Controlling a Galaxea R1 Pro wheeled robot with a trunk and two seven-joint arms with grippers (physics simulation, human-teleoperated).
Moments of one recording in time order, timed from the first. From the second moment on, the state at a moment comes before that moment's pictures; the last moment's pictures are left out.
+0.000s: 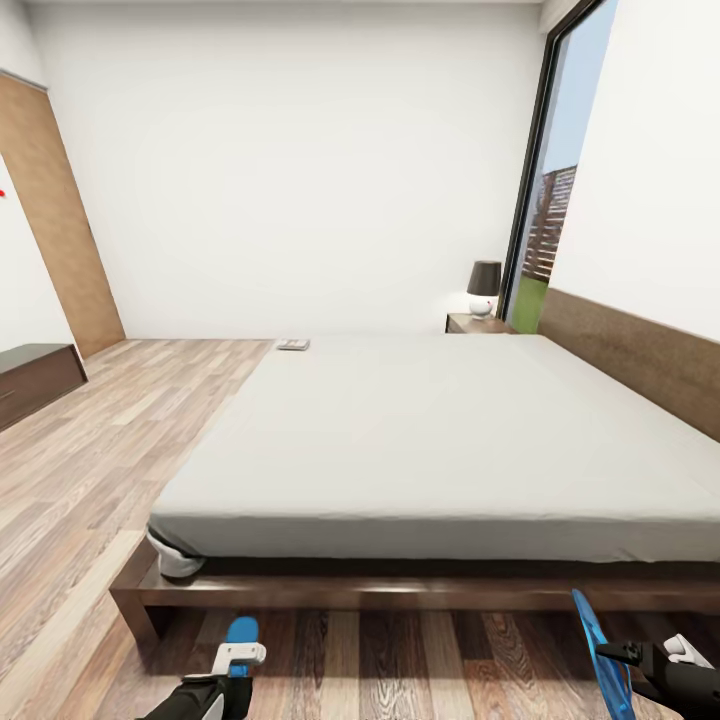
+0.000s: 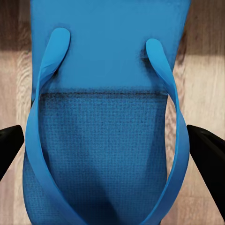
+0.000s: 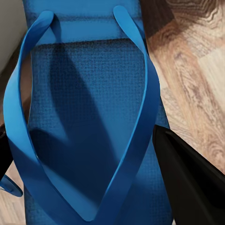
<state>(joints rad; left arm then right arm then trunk) -0.45 0.01 -0.10 -0.32 0.11 0.28 0.09 -0.31 -0.58 -0.14 -0.62 -0.64 0.93 0.62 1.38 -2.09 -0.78</state>
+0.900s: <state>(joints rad) -0.45 0.00 -0.10 -0.32 0.11 0.28 0.09 -0.31 -0.58 -0.14 -0.62 -0.64 0.93 0.61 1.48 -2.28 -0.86</state>
